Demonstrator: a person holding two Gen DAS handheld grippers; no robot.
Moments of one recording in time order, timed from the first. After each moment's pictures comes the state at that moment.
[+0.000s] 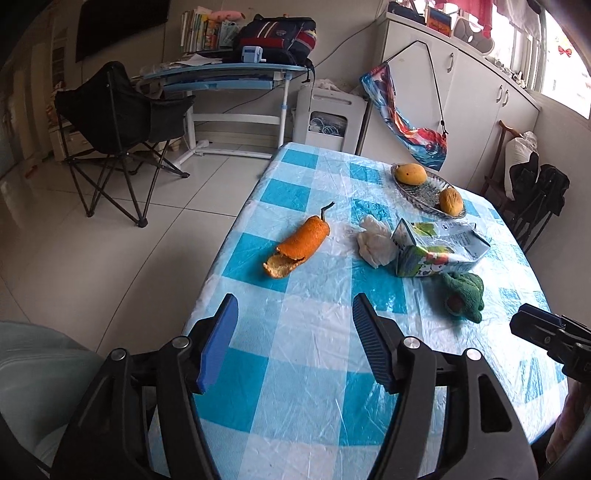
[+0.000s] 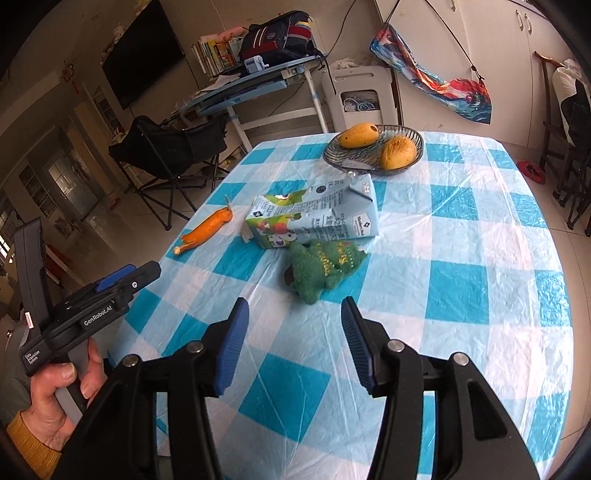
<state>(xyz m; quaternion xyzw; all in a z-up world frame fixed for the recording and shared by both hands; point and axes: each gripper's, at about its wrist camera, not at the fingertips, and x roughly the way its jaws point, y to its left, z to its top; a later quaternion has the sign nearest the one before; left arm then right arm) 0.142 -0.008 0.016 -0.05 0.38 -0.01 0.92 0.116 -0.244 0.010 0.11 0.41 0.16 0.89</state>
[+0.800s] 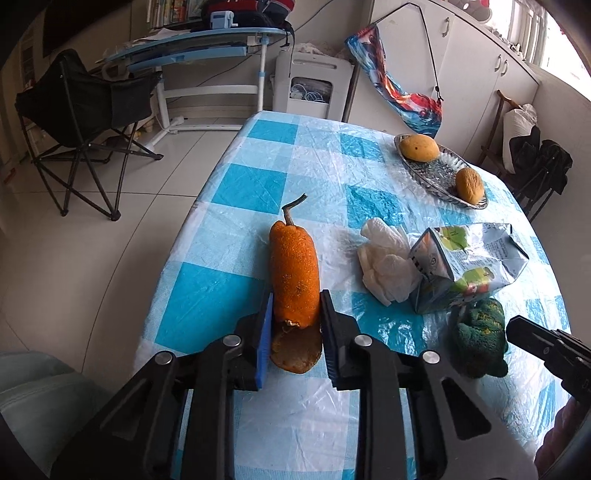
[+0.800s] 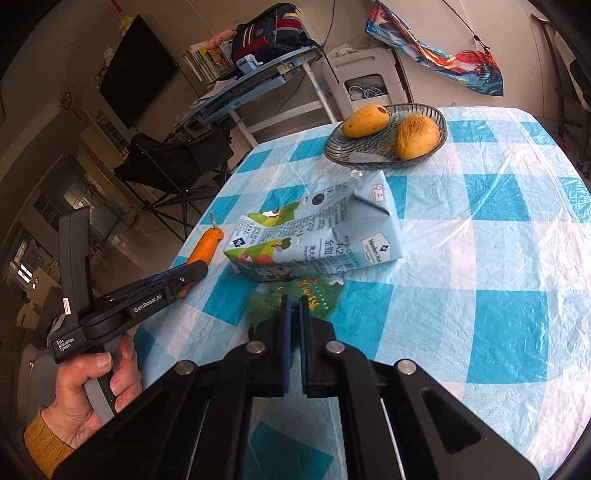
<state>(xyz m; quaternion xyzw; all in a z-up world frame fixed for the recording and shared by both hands) 0.224 -0.027 -0.016 -0.04 0.44 -0.05 0.90 0.145 -0.242 -0.009 0.16 0.41 0.21 0.87</state>
